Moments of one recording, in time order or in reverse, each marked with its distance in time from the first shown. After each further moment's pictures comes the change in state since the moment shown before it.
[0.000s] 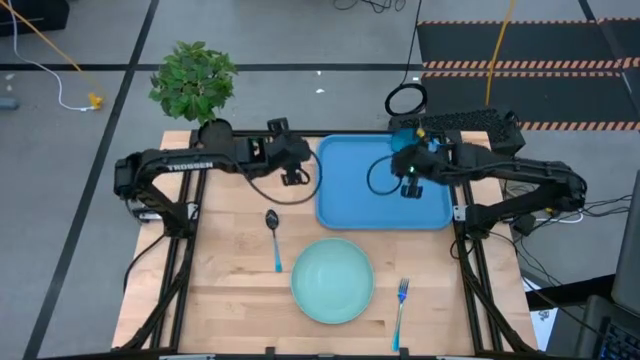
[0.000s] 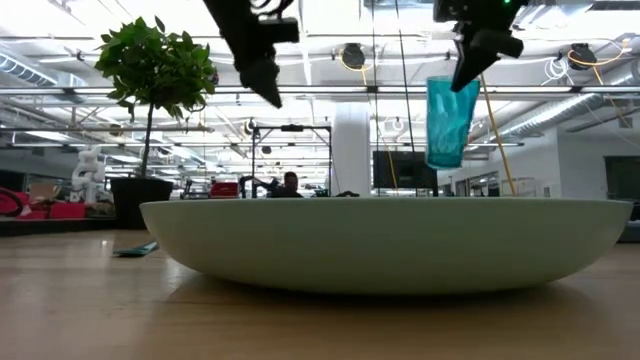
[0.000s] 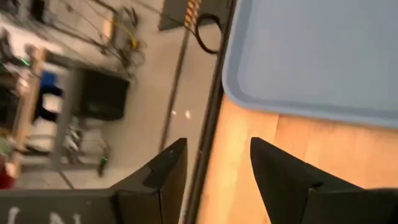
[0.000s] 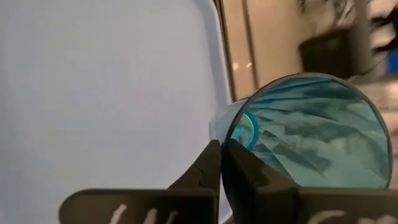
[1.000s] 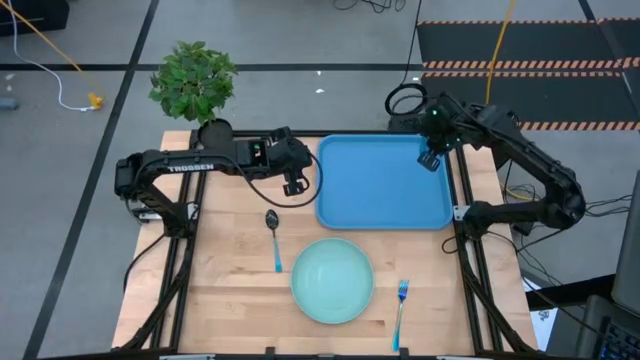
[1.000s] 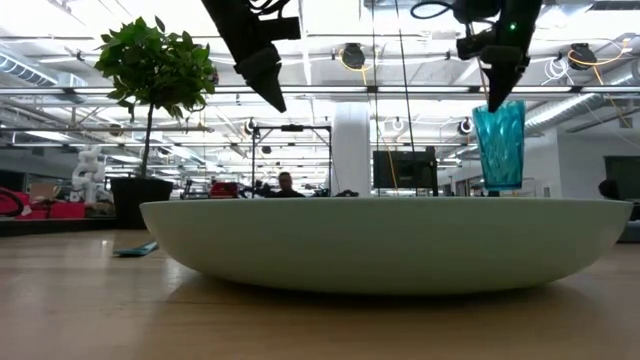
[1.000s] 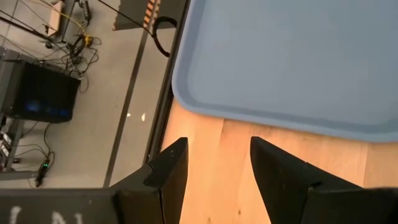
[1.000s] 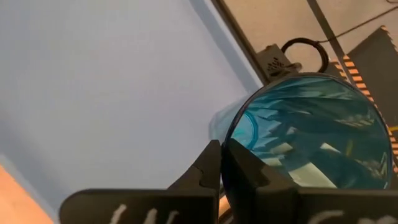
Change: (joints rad) left arm -0.027 0.002 0.000 -0.050 0.160 -0.131; right arm -0.591 -0.014 0.061 -0.151 -0.379 0.021
